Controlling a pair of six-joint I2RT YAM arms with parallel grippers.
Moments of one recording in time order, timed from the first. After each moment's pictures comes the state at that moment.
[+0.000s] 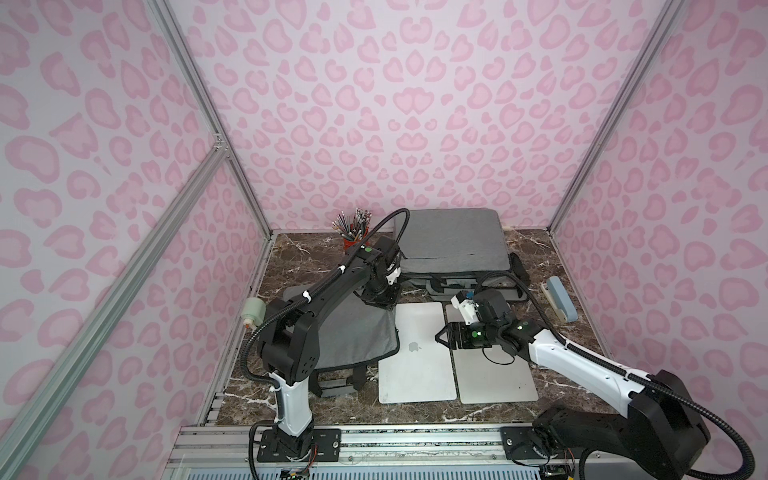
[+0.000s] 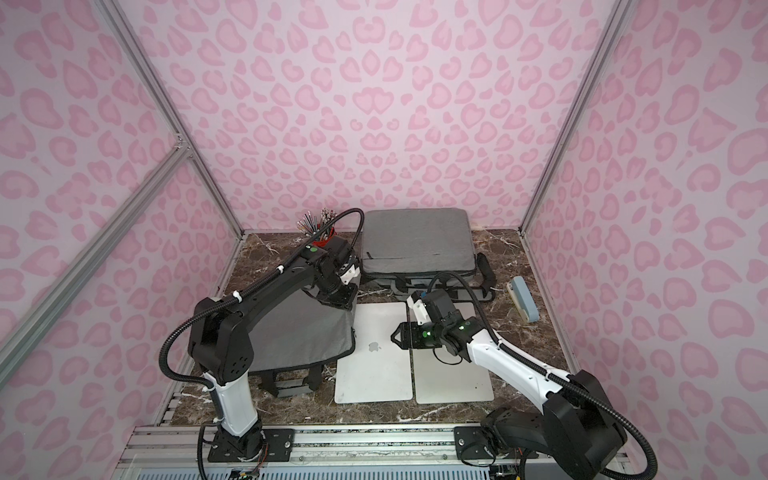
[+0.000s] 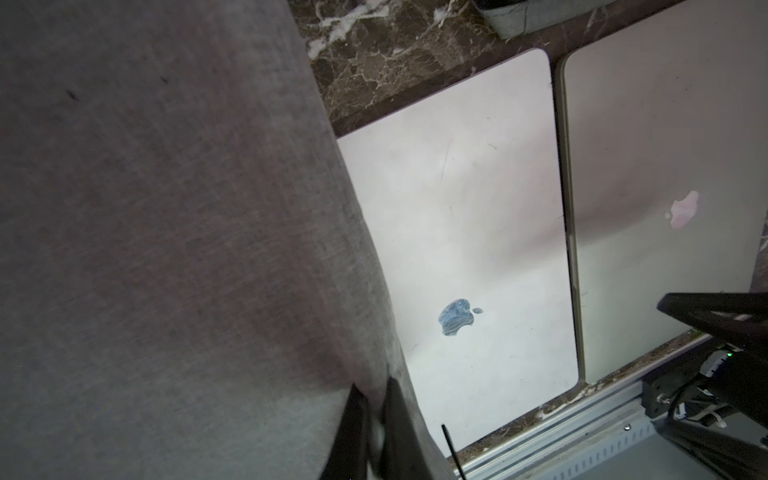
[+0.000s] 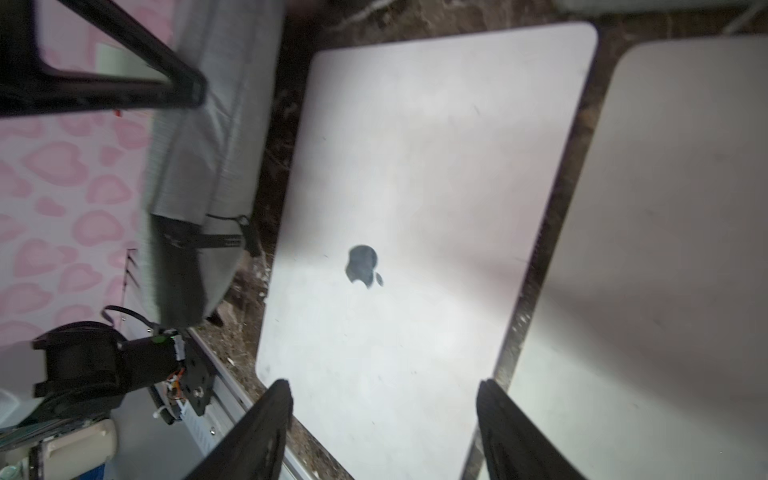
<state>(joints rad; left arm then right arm) -0.55 1.89 1.67 -1.16 0.21 -0.22 0.57 1.24 0.73 -0.32 -0.41 0.55</state>
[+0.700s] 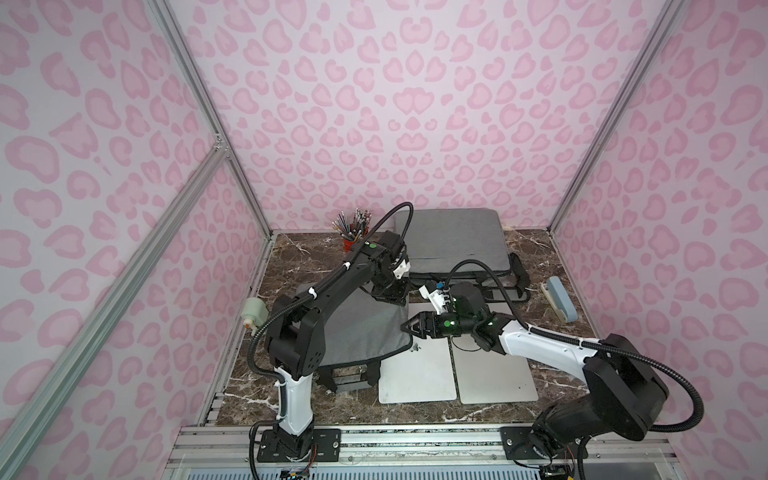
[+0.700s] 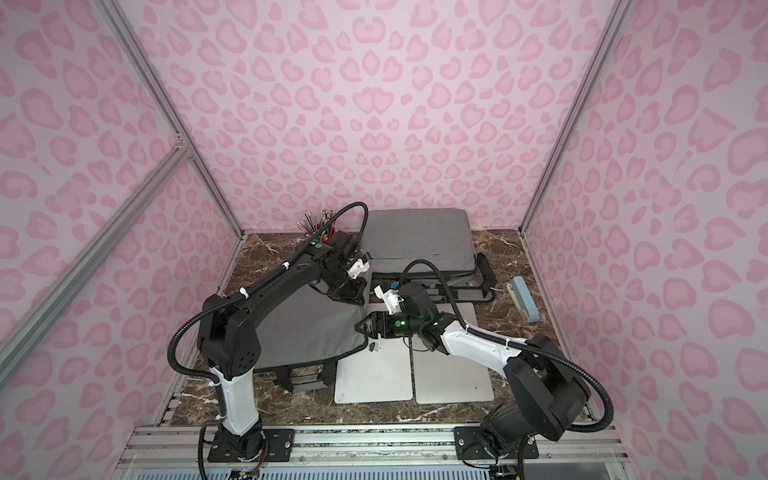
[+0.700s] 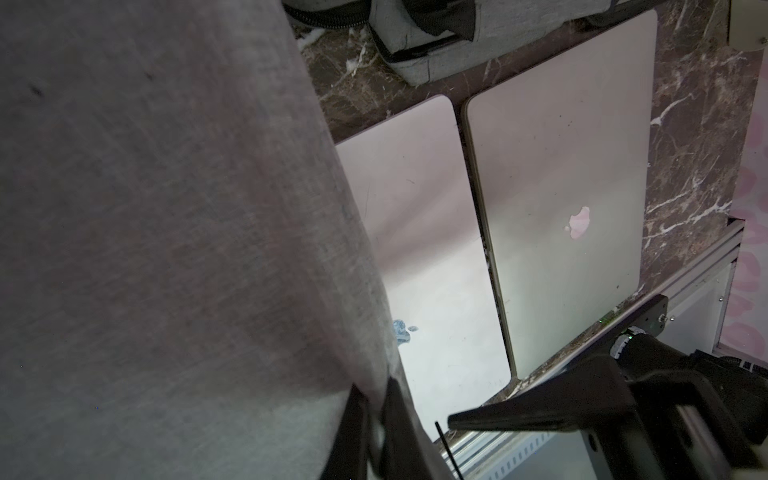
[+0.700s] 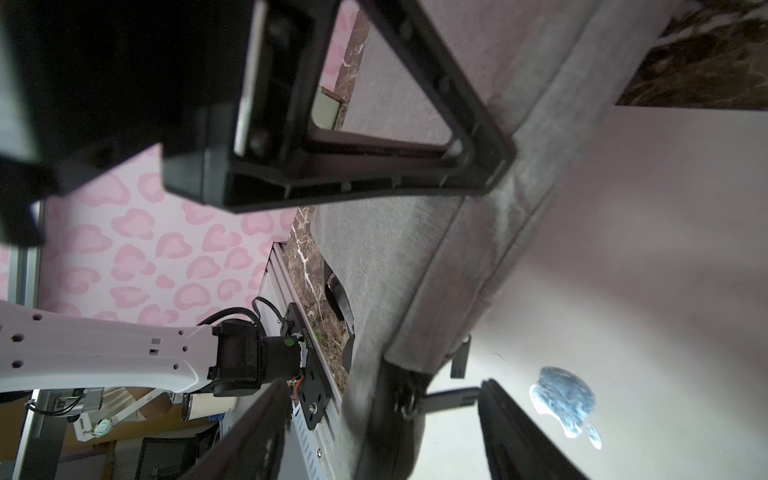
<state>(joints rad) -0.56 1.94 1.74 -1.13 0.34 -0.24 0.69 1.51 0.81 0.10 -0.62 0.71</state>
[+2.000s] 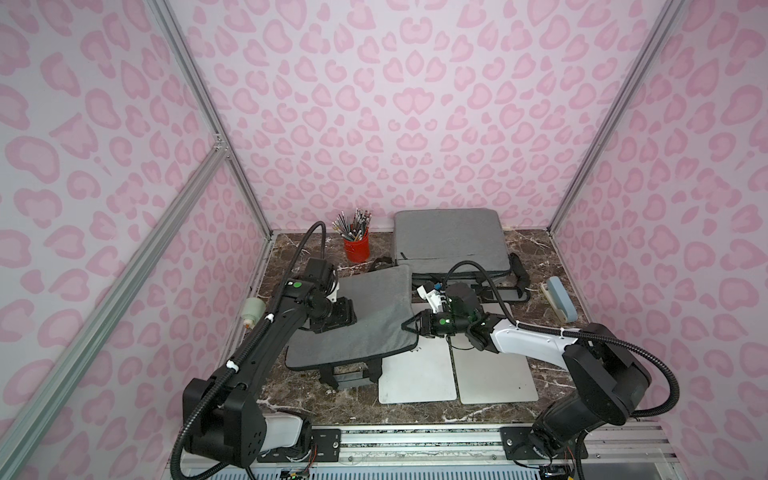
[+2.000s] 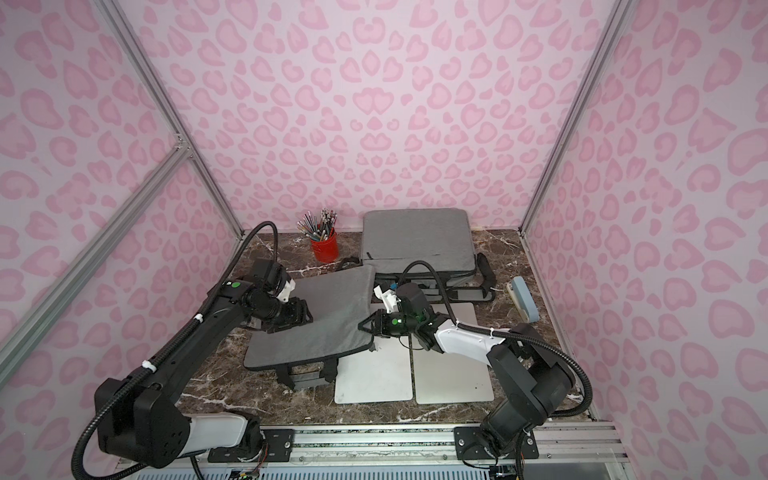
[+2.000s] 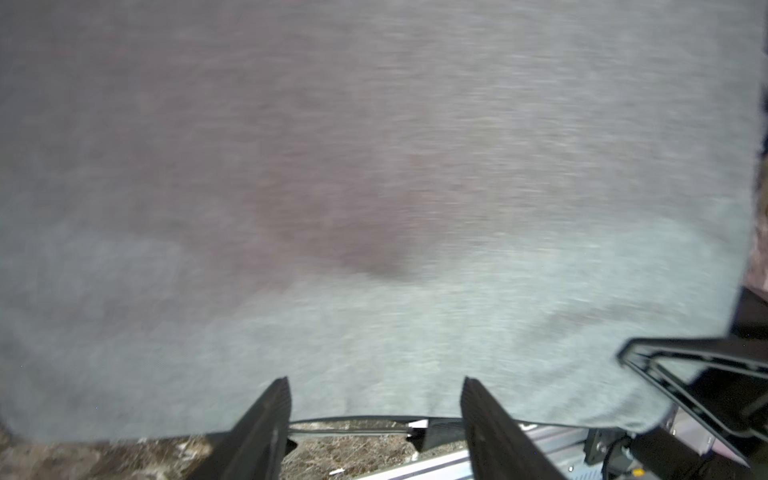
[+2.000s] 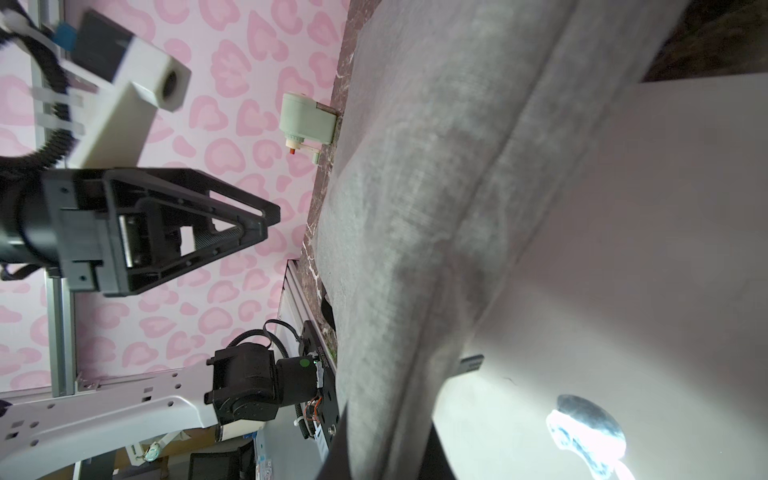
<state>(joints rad) -0.20 1.31 1.09 -1.04 0.22 -0.43 0.67 1.58 0.78 0.24 -0.63 0.85</state>
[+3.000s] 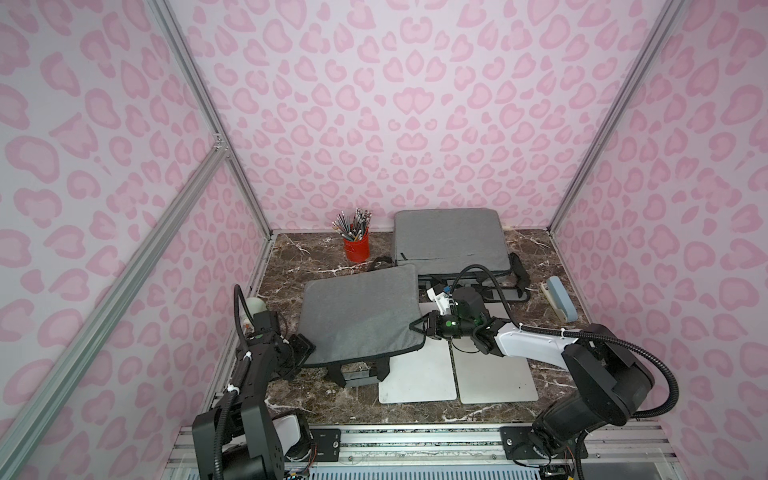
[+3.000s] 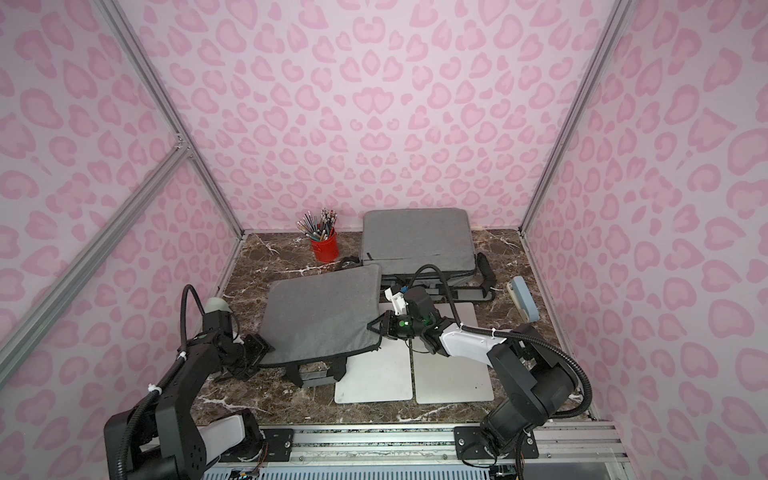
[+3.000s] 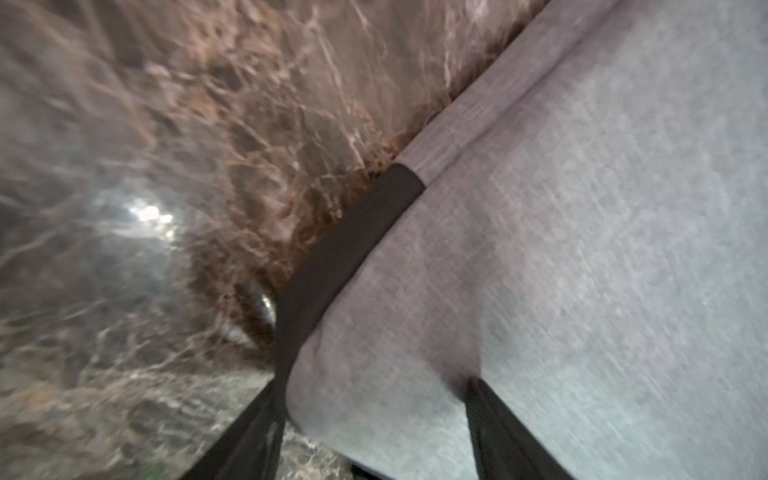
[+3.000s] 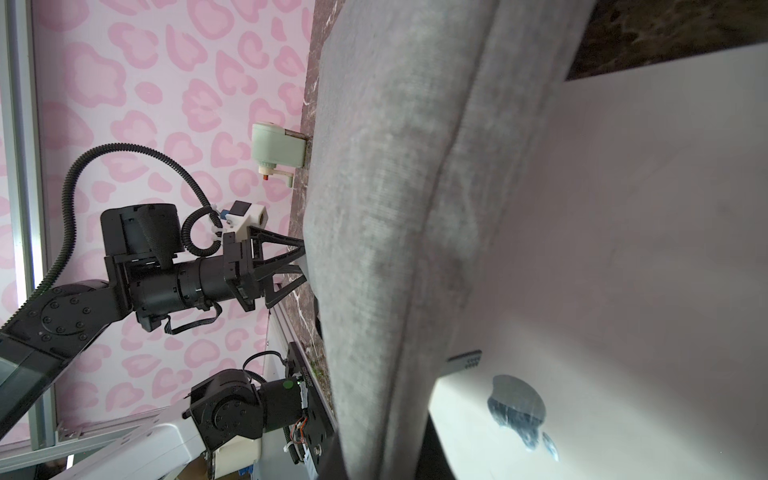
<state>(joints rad) 0.30 1.19 0.55 -0.69 0.28 -0.63 0.63 1.57 0.71 0.28 -0.58 0.90</state>
